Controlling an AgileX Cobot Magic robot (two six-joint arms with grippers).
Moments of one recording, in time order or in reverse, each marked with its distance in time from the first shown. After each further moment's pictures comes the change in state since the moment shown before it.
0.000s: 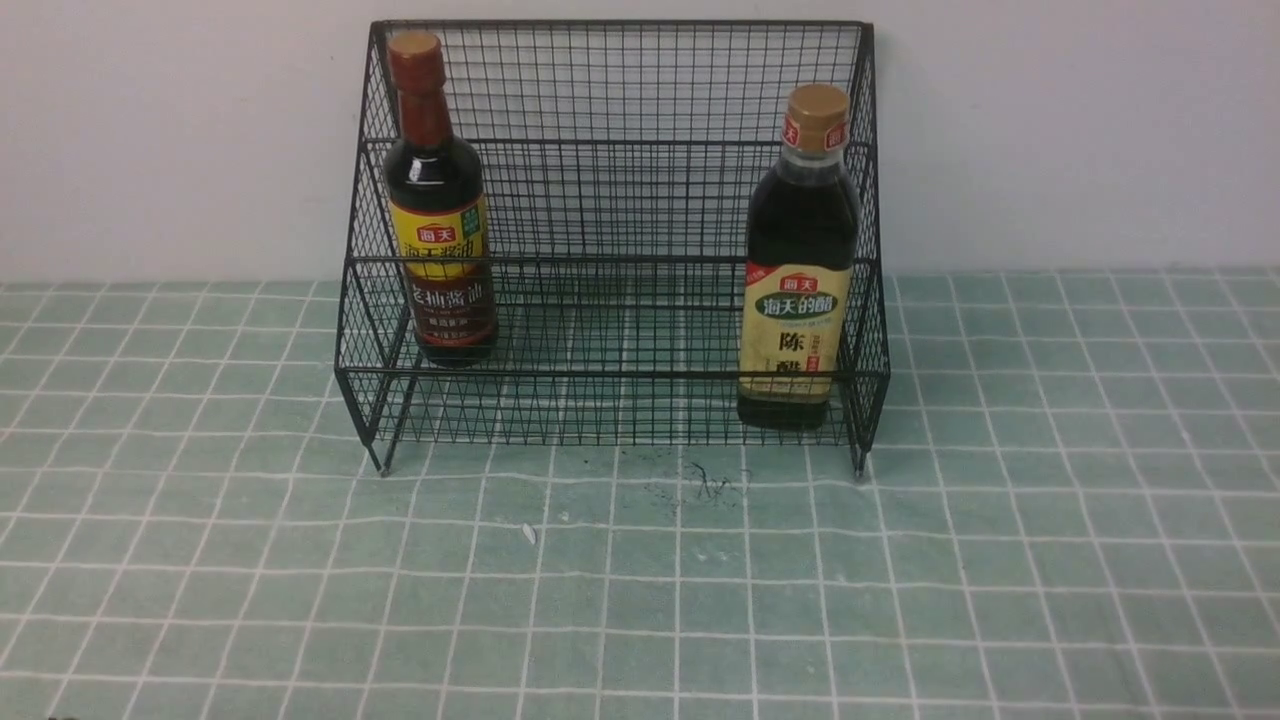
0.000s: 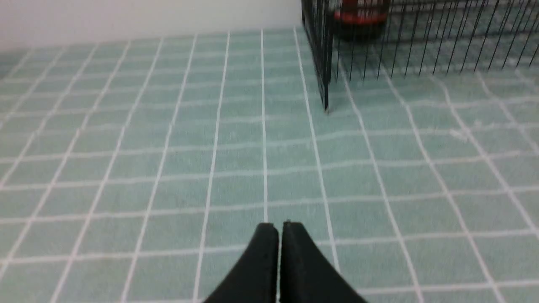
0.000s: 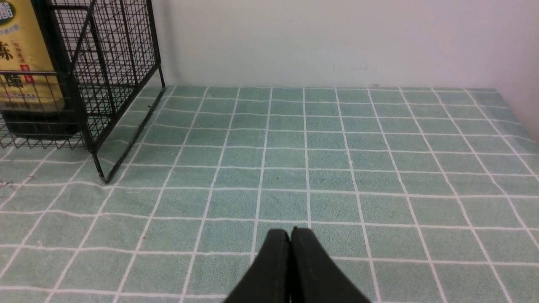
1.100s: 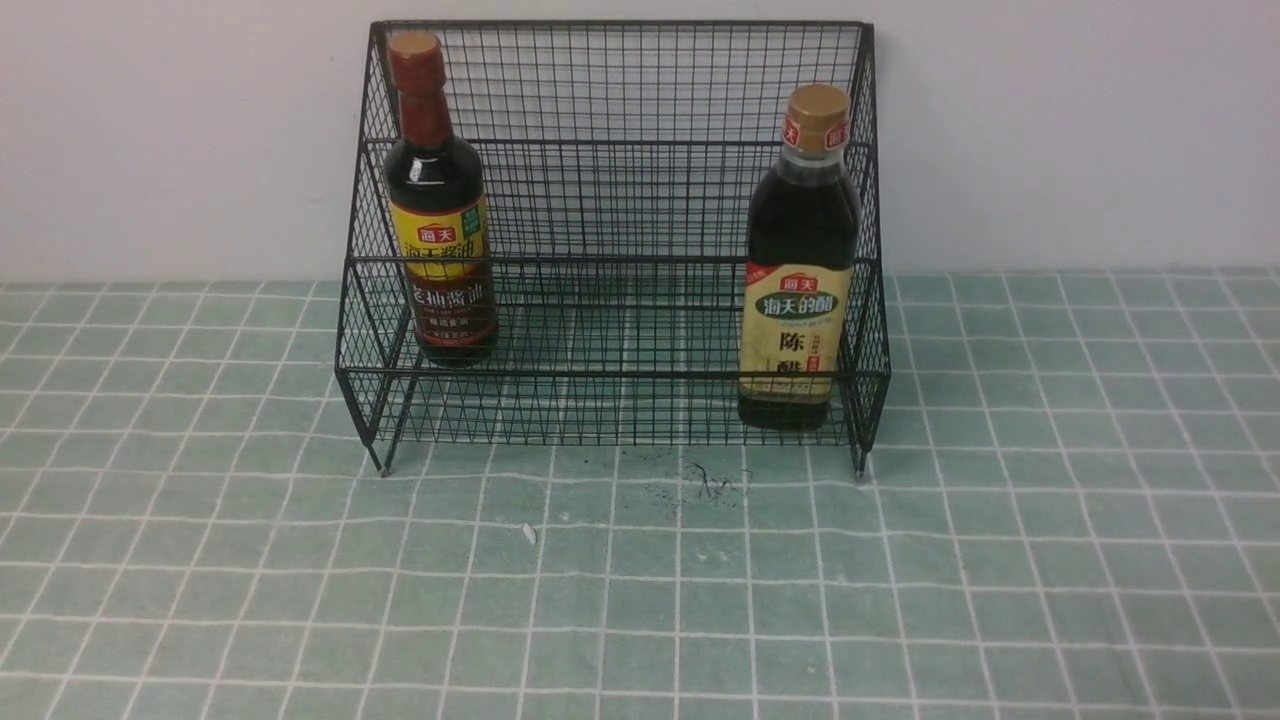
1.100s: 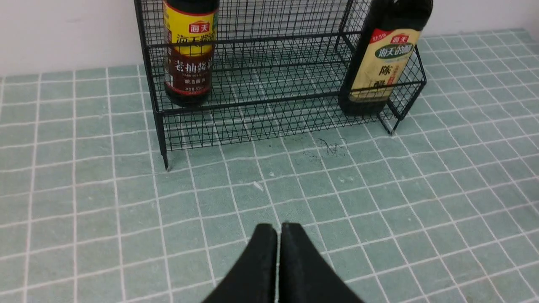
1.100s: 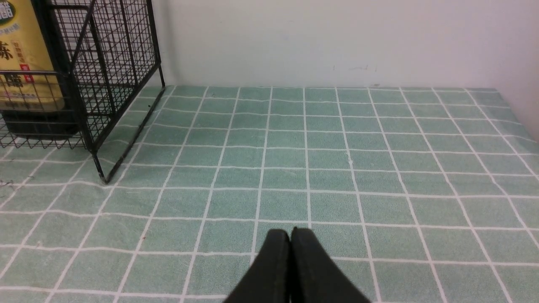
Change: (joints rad) right arm 0.000 0.000 0.000 0.000 0.000 0.000; left arm -0.188 0.449 -0.882 -0.162 0.542 -0.062
